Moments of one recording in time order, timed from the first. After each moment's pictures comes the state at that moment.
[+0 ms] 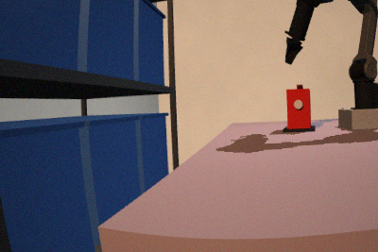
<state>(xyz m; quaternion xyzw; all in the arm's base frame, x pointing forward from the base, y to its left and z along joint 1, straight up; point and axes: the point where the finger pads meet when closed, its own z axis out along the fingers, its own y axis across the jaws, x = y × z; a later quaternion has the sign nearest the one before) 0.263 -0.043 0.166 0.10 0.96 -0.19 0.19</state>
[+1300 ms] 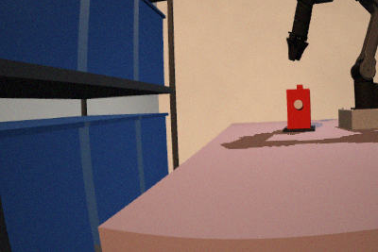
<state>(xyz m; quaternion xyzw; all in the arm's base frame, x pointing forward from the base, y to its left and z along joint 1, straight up) 0.230 -0.085 0.175 0.28 0.94 -0.12 0.16</state>
